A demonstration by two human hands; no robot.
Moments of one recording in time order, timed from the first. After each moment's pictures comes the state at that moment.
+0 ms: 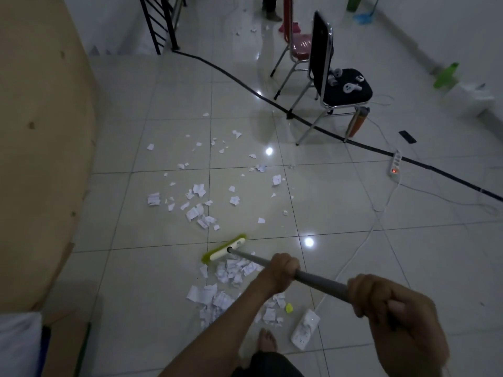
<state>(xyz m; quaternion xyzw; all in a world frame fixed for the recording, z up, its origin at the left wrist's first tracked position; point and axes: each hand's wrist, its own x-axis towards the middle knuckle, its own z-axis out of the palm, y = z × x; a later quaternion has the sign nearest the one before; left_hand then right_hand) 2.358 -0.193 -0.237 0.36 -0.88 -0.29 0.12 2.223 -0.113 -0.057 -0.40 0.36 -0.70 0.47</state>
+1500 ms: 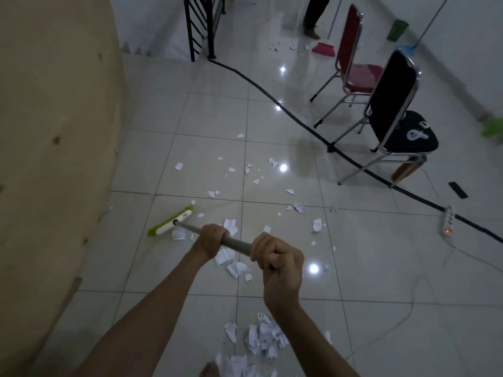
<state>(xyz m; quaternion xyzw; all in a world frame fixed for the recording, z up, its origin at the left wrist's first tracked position) 2.736 -0.575 -0.311 0.51 -0.83 -0.19 0.14 2.583 -0.473 -0.151 -0.47 0.36 -0.65 0.48</state>
